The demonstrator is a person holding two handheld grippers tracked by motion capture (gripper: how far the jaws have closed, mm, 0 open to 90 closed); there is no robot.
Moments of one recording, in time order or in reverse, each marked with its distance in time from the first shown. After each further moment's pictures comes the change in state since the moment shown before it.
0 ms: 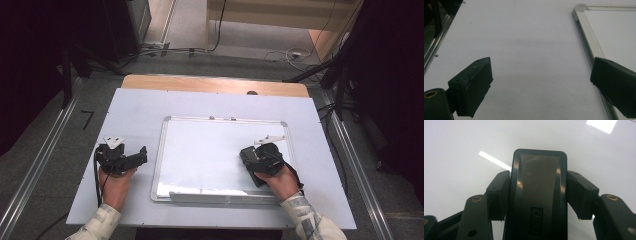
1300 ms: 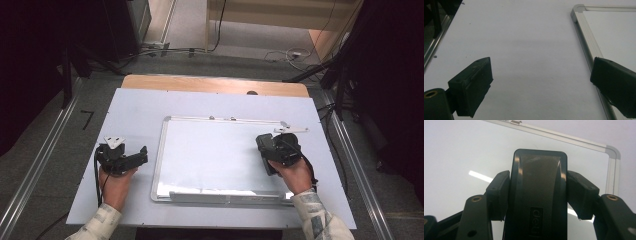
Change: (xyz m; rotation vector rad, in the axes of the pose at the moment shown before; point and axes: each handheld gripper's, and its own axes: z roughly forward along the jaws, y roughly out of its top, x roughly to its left) left arm -0.001 0.000 0.000 -0.002 0.000 0.001; right arm -0.036 0.012 -0.031 -0.111 -0.102 0.127
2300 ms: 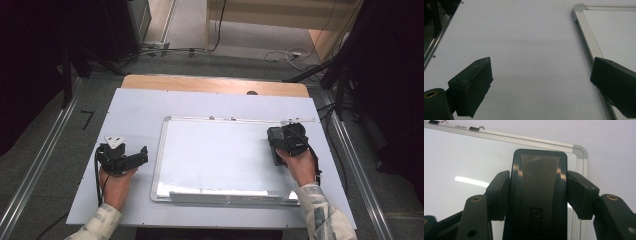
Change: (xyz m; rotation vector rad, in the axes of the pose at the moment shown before) left arm -0.001 0.000 0.001 0.000 -0.002 -0.002; right arm -0.035 0.016 0.019 0.034 -0.107 0.094
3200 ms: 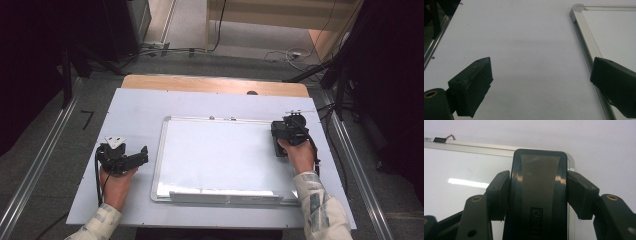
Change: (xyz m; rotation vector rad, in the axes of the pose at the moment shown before) left arm 0.000 0.000 0.000 -0.001 -0.003 0.008; right arm -0.020 0.021 0.032 0.048 -0.045 0.070
